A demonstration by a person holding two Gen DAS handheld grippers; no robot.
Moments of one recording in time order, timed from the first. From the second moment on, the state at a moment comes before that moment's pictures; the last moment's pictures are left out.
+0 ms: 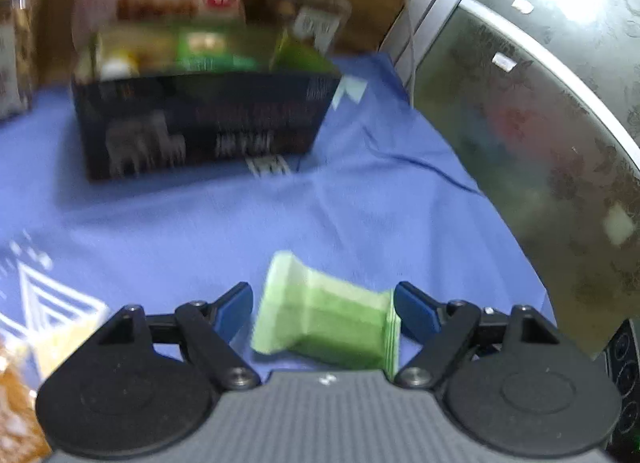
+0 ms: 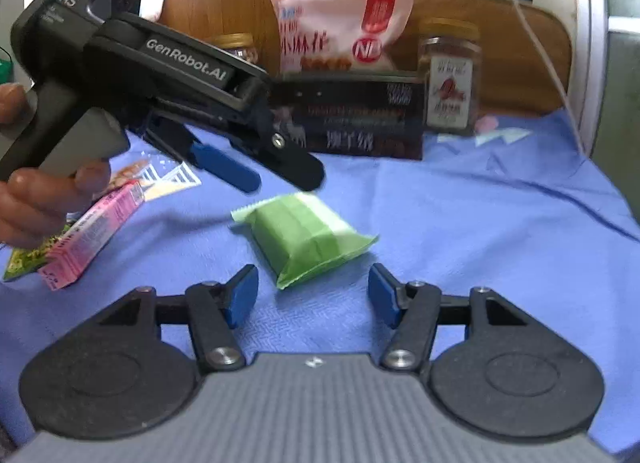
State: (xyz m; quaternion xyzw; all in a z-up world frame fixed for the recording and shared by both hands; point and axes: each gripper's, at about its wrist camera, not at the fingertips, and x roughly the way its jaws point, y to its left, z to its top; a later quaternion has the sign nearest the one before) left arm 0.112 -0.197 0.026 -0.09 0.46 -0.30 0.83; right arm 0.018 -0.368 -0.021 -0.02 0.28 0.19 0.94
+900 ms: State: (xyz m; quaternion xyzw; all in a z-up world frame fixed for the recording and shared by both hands) left arm 0.191 -0.208 0.096 -0.06 0.32 -0.26 0.91; right arm 0.139 -0.370 0.046 -0.03 0.16 0.20 0.97
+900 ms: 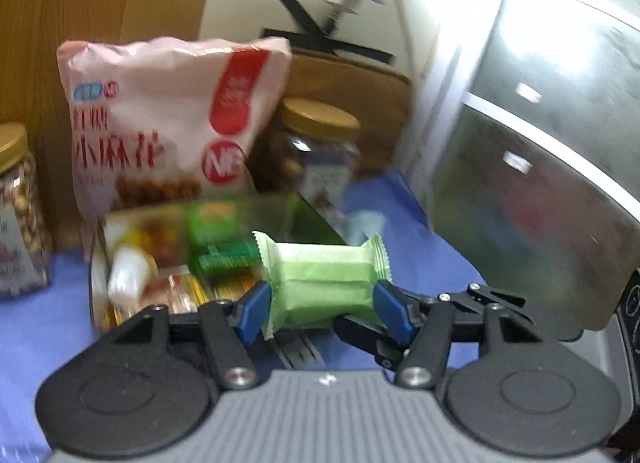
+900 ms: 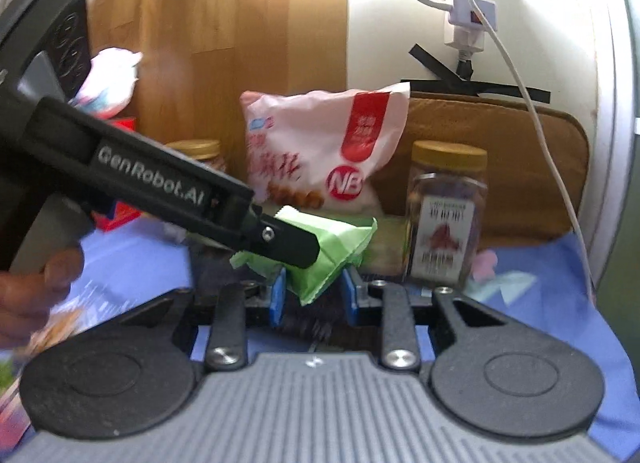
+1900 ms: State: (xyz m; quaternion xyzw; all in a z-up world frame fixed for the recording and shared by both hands) left arm 0.012 0.016 0.034 -0.22 0.35 -0.14 0.90; right arm 0.010 -0.238 0.001 -0.05 0.29 0.40 0.87
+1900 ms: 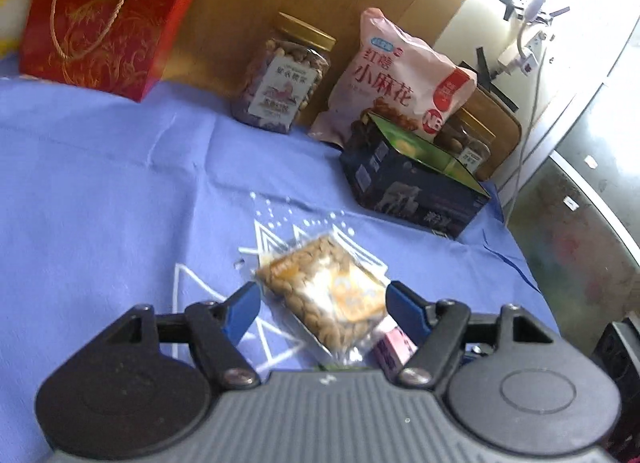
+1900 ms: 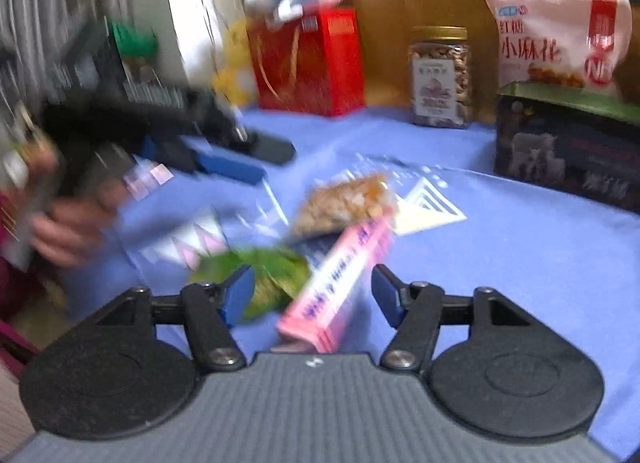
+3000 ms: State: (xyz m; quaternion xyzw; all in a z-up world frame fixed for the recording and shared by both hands) left arm -0.011 -0.050 0.019 -0.04 0.32 0.10 0.94; right arm -0.005 -0.360 -0.015 0.16 0.27 0.21 0.93
